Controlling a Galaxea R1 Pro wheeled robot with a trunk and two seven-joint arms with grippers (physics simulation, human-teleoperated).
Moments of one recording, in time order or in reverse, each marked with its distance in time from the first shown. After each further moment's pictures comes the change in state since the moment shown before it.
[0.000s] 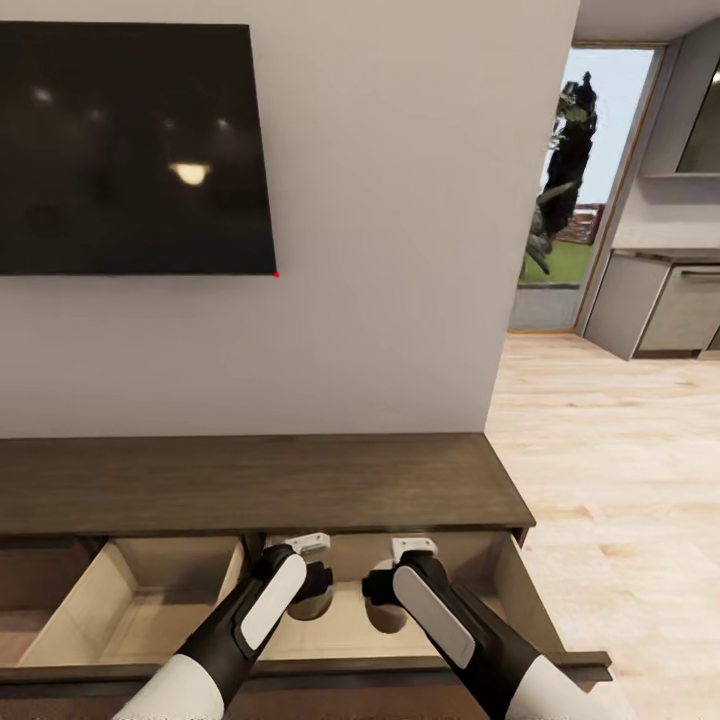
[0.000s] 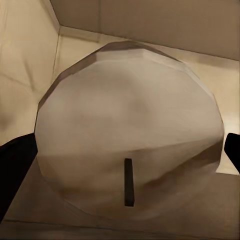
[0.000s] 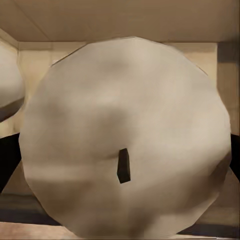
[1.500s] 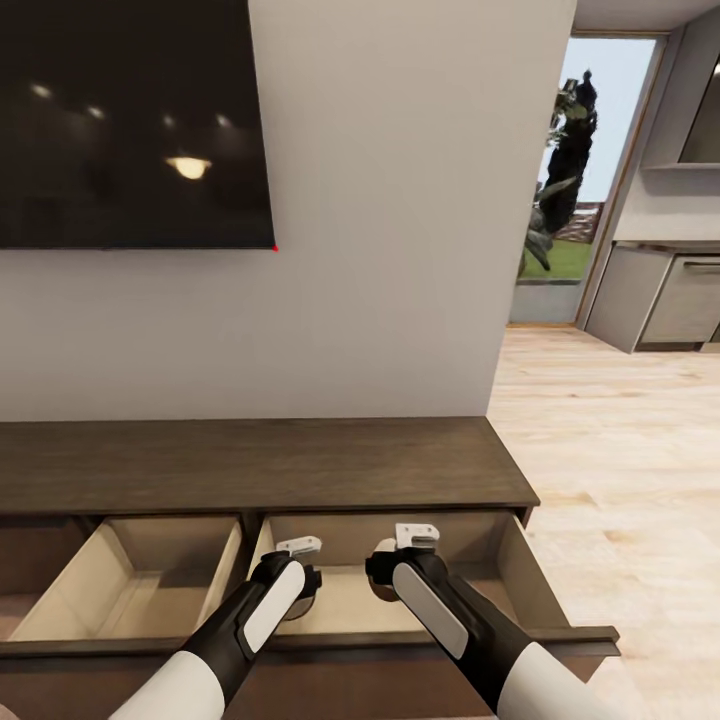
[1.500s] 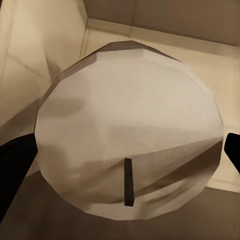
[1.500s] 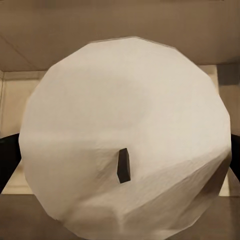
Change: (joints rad) left arm -0.017 0.000 0.002 0.093 -0.079 -0.081 0.001; right arm -0.037 0.008 0.001 0.089 0.106 -0.152 0.096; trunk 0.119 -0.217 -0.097
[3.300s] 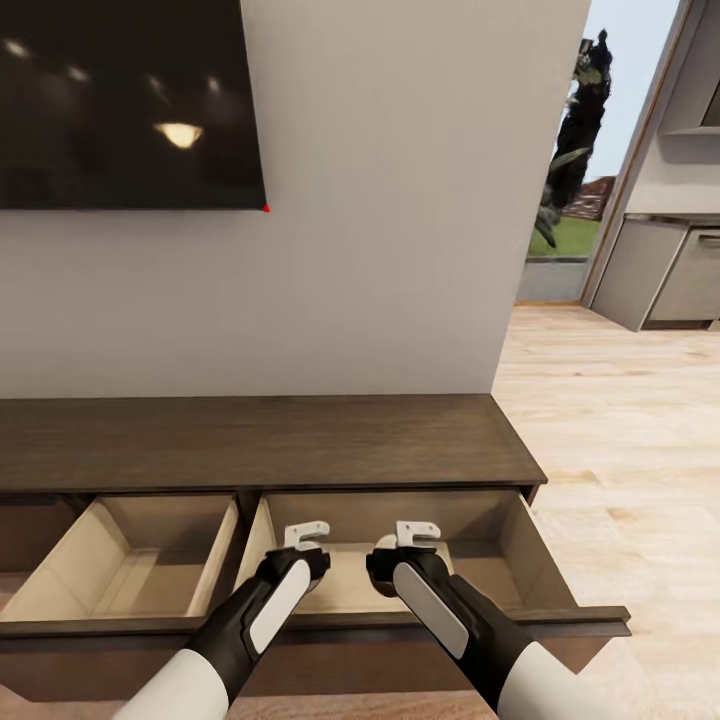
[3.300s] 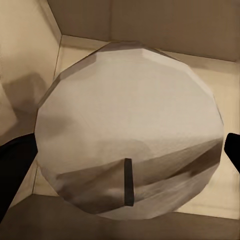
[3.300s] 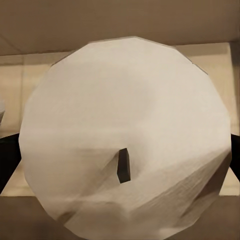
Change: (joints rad) left arm -0.002 -0.009 -0.014 -0.034 -0.099 -0.081 -0.095; right arm 0.000 -0.001 -0.003 -0.002 0.005 -0.024 0.000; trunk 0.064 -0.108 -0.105
